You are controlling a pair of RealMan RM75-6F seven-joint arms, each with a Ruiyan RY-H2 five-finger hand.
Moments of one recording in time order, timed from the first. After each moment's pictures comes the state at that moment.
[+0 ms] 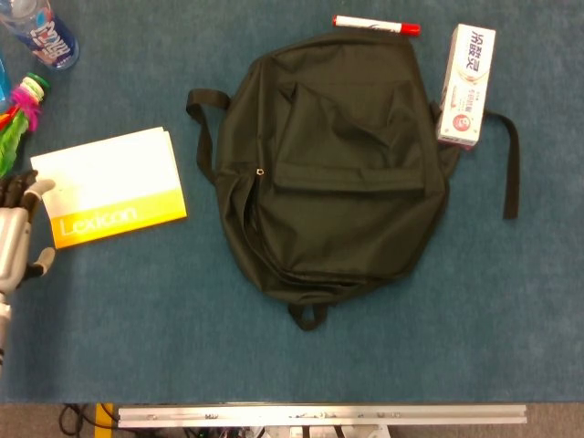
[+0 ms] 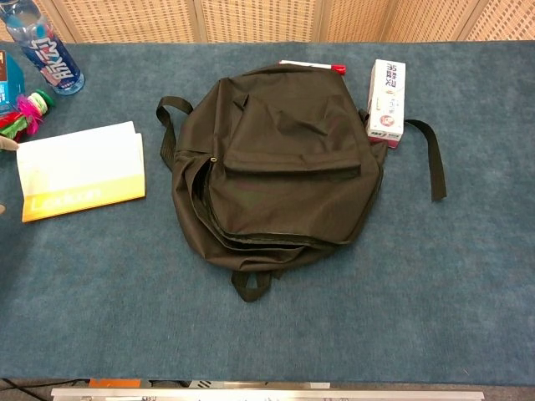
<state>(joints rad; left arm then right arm) -0.18 -1.27 -0.05 -1.64 1.27 1.25 0.28 0.17 -1.00 0.09 -1.68 -1.56 1.45 0.26</state>
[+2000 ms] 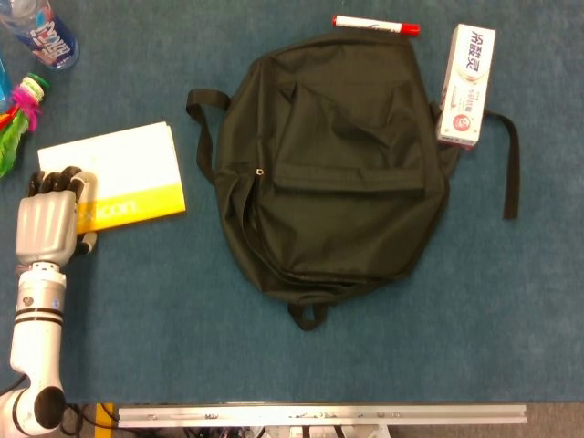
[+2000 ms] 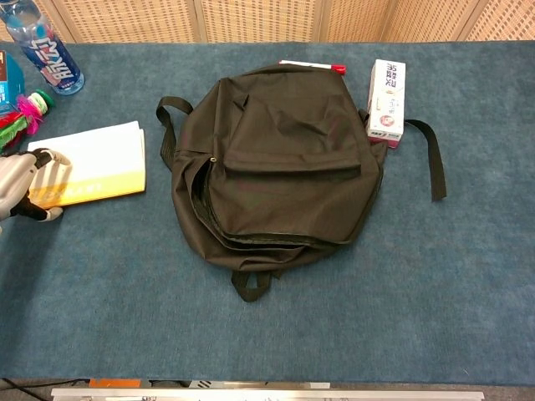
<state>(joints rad) -0.27 -1.62 -0.12 -1.27 1.14 1.18 0.30 0.13 -1.01 0.06 -1.64 -1.54 1.45 0.33</state>
